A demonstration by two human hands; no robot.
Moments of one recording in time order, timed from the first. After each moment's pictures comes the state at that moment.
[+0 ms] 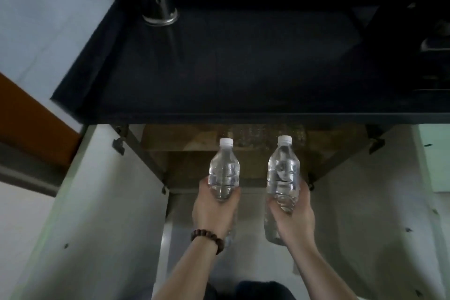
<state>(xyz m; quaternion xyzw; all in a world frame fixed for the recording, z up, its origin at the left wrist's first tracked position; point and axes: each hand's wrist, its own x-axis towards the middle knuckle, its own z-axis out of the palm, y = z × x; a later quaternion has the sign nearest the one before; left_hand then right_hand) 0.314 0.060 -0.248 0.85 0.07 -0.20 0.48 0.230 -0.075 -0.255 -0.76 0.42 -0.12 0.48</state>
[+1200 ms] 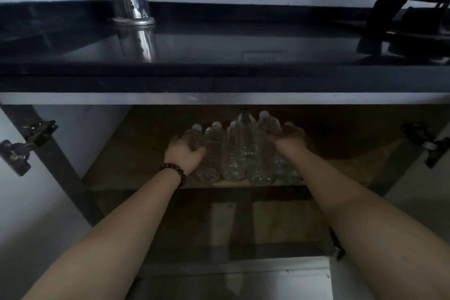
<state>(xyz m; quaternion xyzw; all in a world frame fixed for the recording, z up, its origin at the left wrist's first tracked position) 0.561 -0.020 -0.412 0.90 -0.16 -0.07 0.39 0.448 -0.233 -0.357 -0.84 0.39 -0.07 0.37</state>
